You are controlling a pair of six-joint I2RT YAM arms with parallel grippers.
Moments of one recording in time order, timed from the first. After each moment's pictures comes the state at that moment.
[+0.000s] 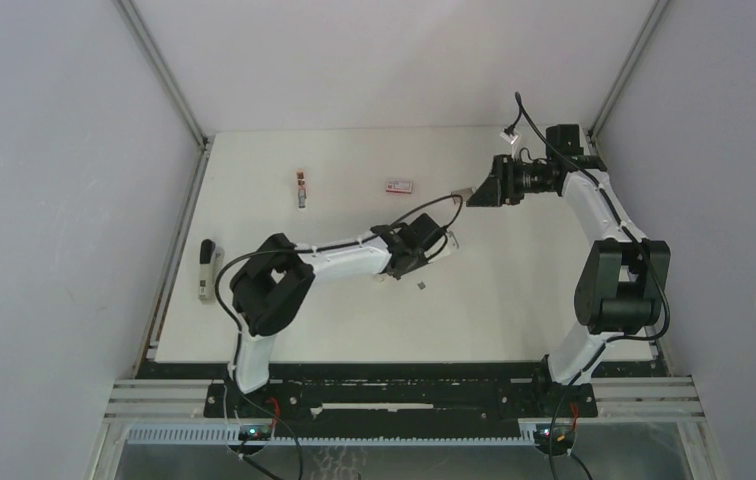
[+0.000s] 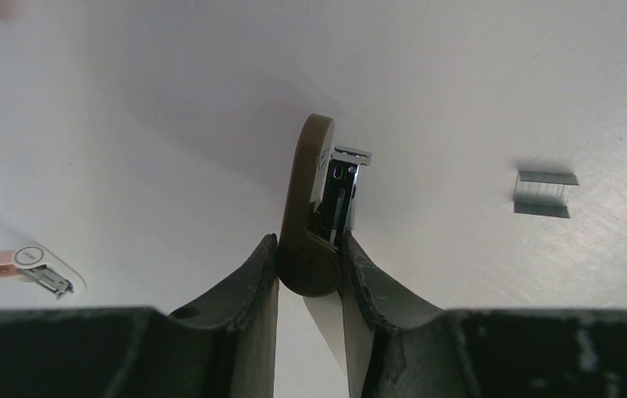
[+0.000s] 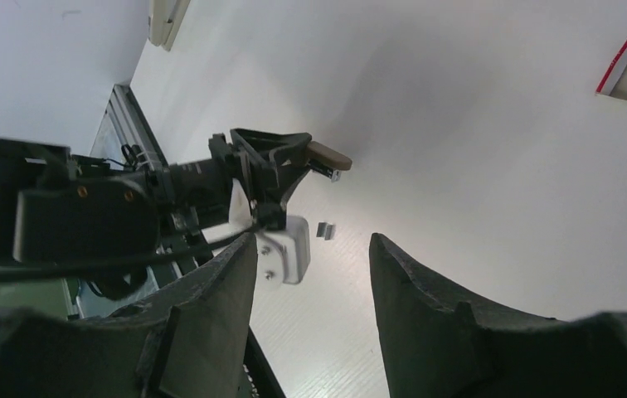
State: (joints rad) left arm -0.90 2.00 1.42 -0.52 -0.30 0.33; right arm -0.03 1.71 1.43 -0.73 -1.03 -0.13
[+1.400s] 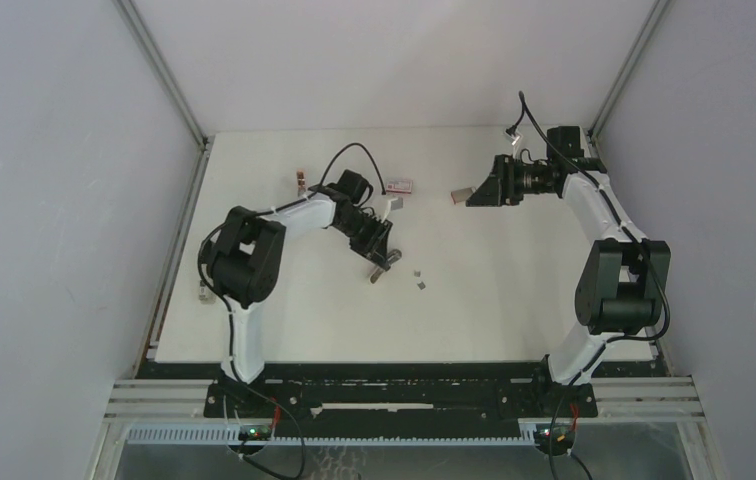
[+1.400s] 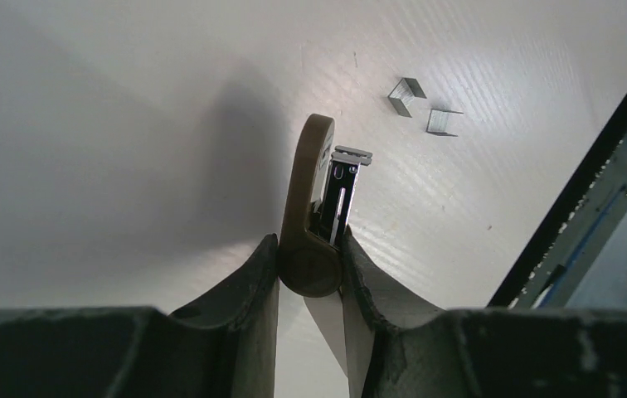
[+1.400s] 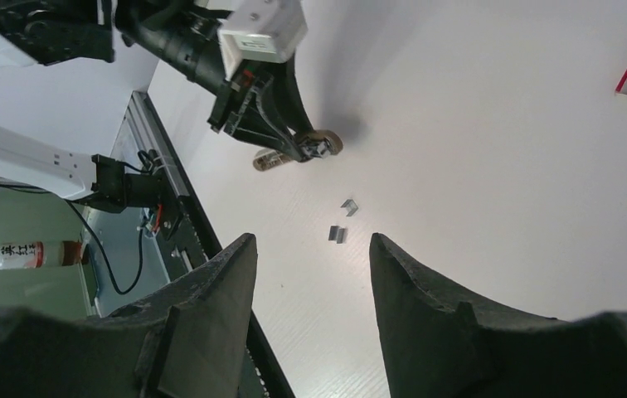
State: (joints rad) left arm -0.49 2.03 1.43 -0.62 0.61 0.14; right arm -0.05 1.71 1.41 -0.70 -1.06 -0.08
